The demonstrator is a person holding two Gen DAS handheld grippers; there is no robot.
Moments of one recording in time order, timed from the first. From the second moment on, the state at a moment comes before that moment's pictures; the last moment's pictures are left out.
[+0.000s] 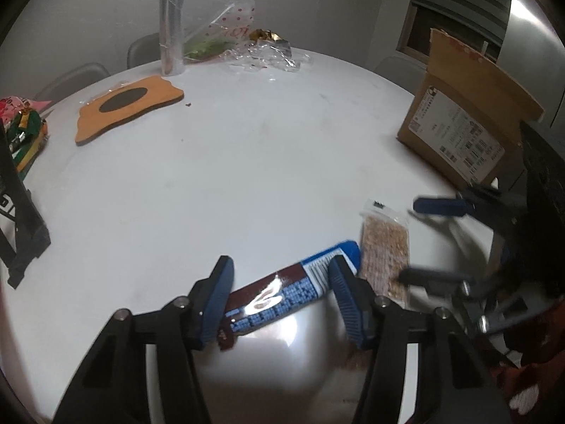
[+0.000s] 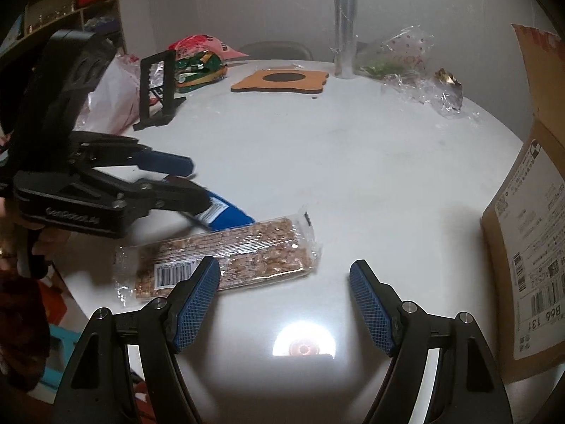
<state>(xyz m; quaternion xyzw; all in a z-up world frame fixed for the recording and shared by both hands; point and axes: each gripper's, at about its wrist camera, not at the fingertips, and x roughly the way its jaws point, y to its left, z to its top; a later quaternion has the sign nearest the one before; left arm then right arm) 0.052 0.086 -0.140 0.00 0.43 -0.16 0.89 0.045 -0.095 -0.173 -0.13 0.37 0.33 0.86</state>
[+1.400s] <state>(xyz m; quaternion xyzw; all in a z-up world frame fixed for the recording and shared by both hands) 0.006 0.107 -0.146 -0.03 0.41 -0.09 0.91 0.036 -0.024 -0.177 -0.14 0.38 0.30 0.87</state>
